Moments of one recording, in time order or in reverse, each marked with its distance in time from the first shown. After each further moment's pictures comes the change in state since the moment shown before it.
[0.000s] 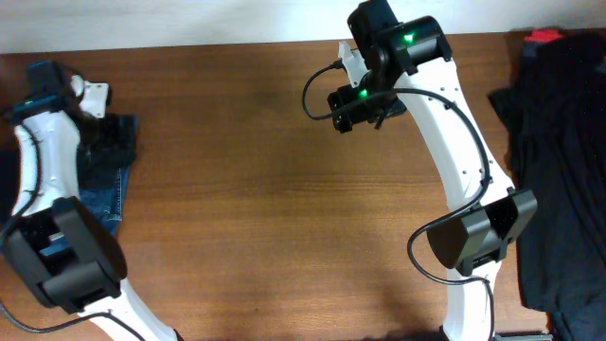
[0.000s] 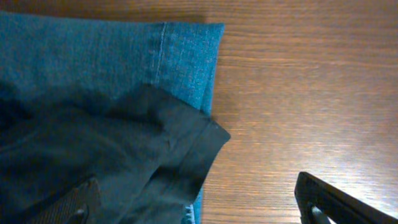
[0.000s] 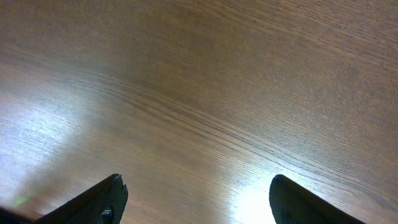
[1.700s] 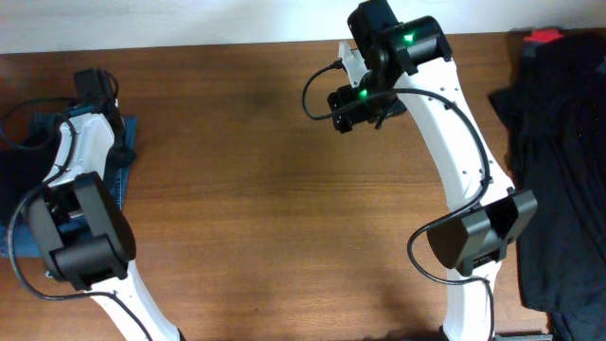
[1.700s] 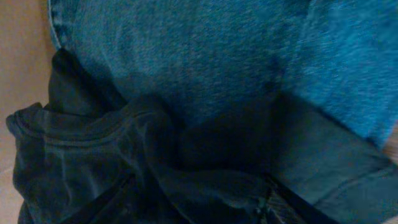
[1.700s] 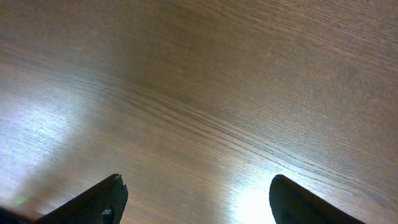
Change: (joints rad) left arm -0.067 0.122 -0.090 0.235 -0.550 0.023; right arm 0.000 0.000 0.000 -0.001 0.000 -0.001
